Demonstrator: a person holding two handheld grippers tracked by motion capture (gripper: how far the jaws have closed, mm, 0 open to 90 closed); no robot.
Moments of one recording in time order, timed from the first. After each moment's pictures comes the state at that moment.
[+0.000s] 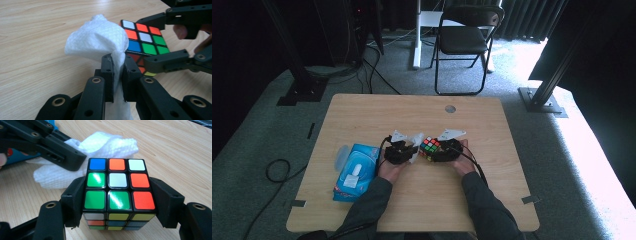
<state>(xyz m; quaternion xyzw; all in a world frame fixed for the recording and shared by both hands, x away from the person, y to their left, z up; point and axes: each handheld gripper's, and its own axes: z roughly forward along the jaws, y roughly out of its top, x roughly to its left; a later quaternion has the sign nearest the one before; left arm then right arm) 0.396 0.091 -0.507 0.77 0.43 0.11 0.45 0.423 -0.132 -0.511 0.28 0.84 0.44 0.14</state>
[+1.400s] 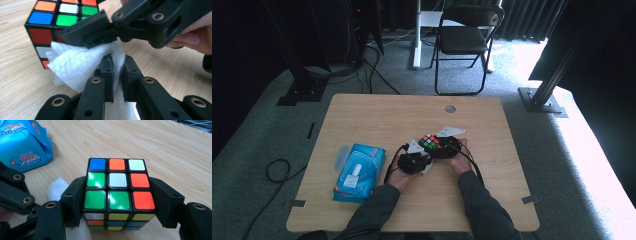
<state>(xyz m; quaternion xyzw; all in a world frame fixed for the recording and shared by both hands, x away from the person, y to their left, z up) 0.378 0.052 -0.517 0.82 0.35 0.09 0.44 0.429 -0.126 -0.508 0.32 0.82 0.45 0.15</state>
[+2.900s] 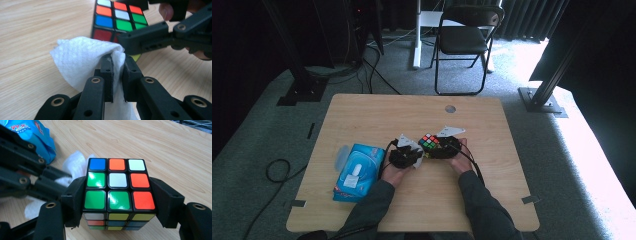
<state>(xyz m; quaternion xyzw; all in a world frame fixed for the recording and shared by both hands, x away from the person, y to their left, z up) 0.389 0.074 -0.516 0.80 0.40 0.11 0.44 0.428 -0.127 -0.506 0.31 0.82 0.45 0.15</state>
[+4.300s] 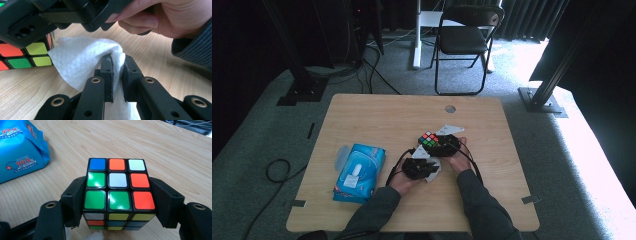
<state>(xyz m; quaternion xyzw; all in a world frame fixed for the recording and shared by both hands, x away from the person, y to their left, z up) 0.365 0.038 -0.519 0.85 0.28 0.05 0.44 0.432 -0.123 -0.504 0.32 0.82 0.45 0.16</state>
